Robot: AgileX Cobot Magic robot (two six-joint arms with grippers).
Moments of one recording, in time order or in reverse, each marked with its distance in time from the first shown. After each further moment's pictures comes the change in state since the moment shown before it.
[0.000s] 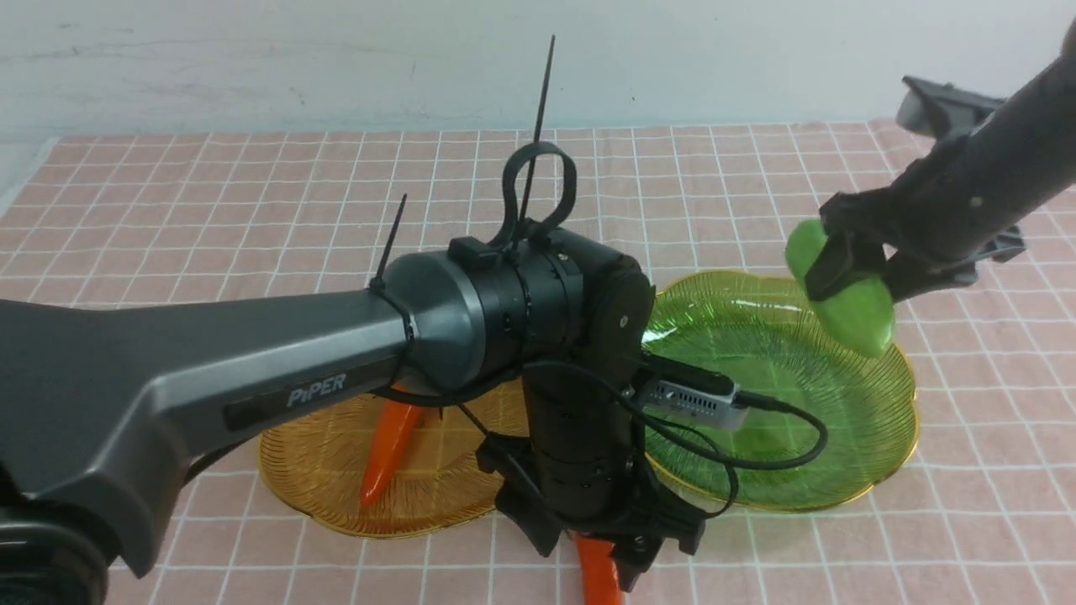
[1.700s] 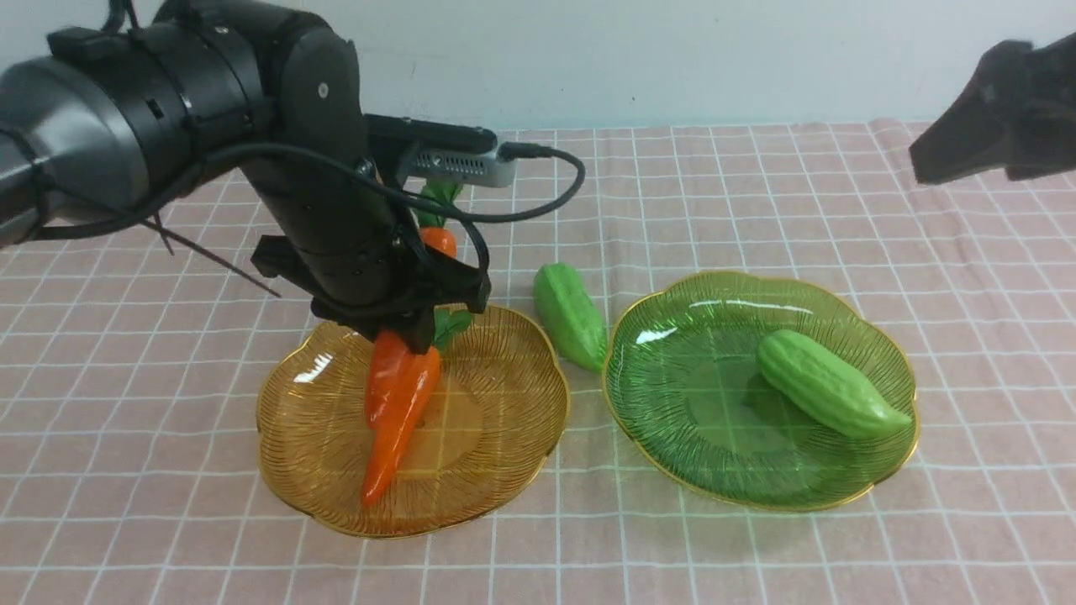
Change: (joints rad) right arm 0.010 -0.577 0.000 -0.038 0.145 -0.023; left arm 0.353 -0.137 -0.032 0.100 -0.047 0.090
